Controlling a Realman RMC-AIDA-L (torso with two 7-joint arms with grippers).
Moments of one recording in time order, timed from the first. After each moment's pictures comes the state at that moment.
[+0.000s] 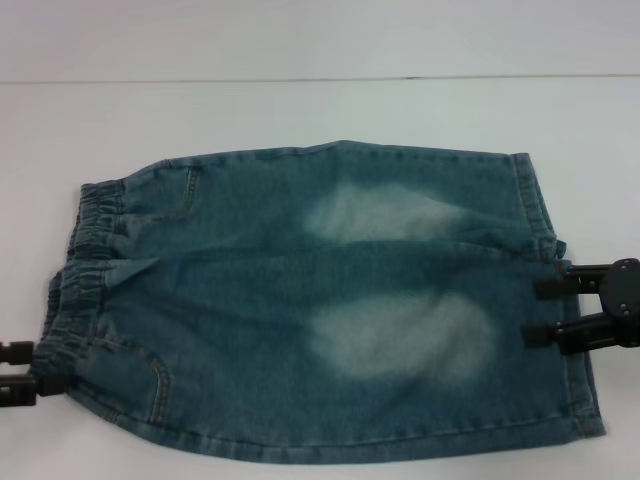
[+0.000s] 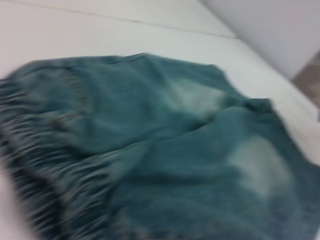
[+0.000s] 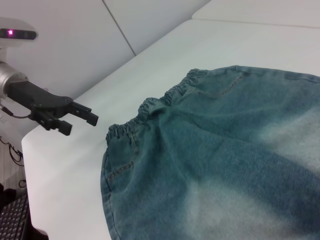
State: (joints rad) left arm -0.31 -1.97 0.46 0.91 2.32 1.83 -1.75; right arm 0.49 2.01 -0.61 -0.86 -2.26 -1.84 1.72
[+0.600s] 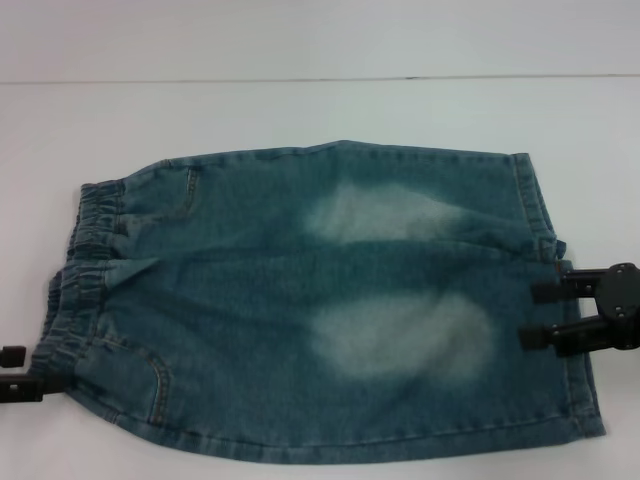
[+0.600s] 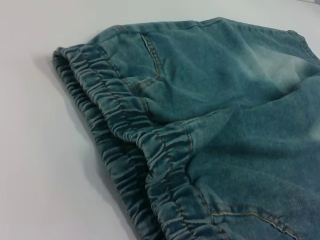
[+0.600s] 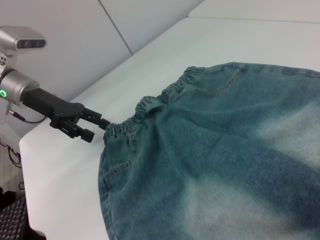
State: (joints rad) left arm -0.33 -2.01 0.46 0.90 2.44 1.66 -1.76; right arm 0.49 2.01 -0.61 -0.83 -2.26 -1.81 1.71
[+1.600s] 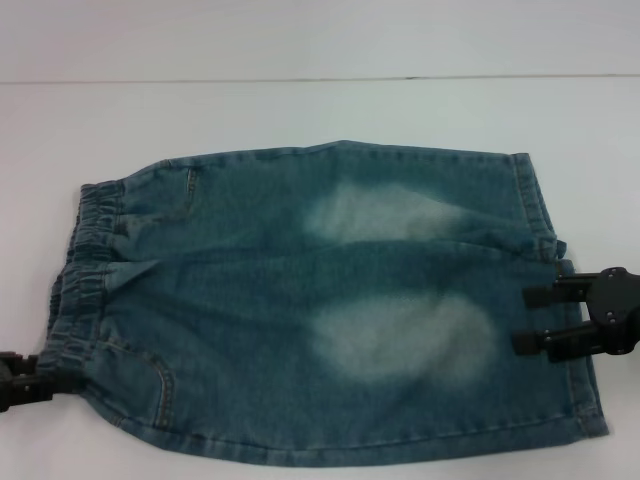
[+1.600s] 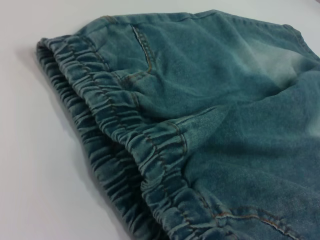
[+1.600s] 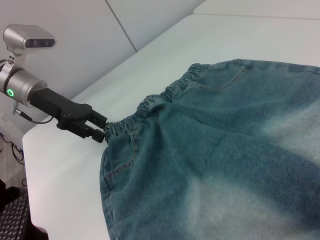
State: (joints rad) left arm -0.35 -2.02 0.47 0.87 2.45 1.63 -1.75; right arm 0.50 2.01 -0.61 -0.80 -2.27 -1.80 1.69
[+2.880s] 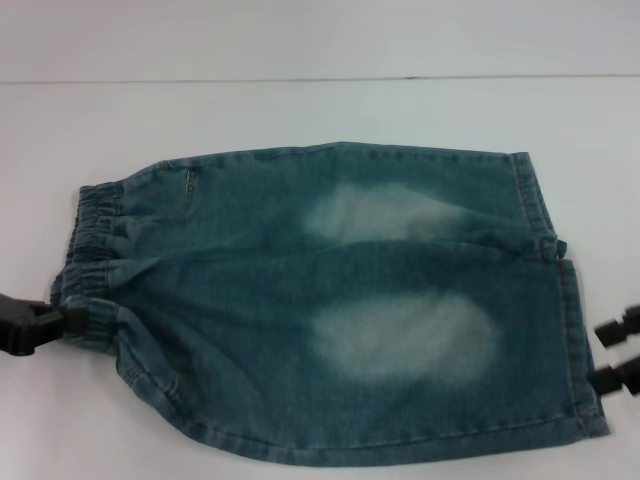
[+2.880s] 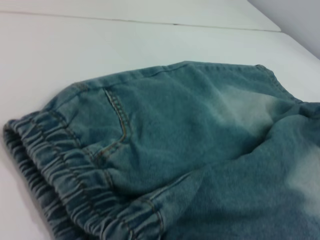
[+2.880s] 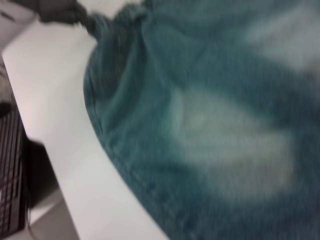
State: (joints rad) left arm -0.43 -2.03 0.42 0.88 2.43 1.66 -1.75; right arm 0.60 1.94 -0.61 -0.91 -2.55 -1.96 1.84
